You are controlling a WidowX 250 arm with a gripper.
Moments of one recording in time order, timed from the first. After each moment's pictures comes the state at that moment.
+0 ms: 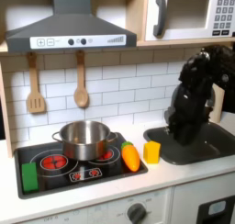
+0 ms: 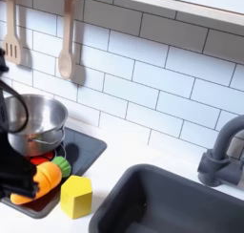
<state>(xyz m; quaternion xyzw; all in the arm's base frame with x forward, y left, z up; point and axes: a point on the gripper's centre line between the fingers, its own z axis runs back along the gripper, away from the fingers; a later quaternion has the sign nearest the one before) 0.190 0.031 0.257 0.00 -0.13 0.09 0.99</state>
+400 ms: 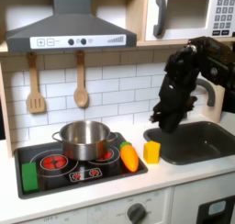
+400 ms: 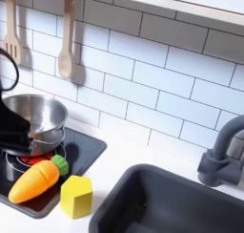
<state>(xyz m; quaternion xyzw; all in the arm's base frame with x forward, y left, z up) 0.215 0.052 0.273 0.00 -0.18 0.10 0.98</state>
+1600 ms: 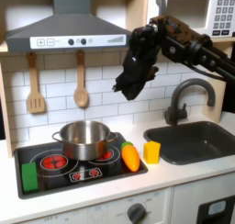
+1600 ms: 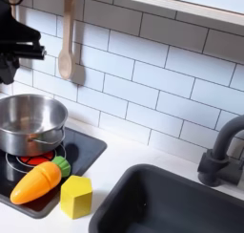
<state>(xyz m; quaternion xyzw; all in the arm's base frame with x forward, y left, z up) 0.298 0.091 0.313 -0.01 -0.28 0.13 0.95</state>
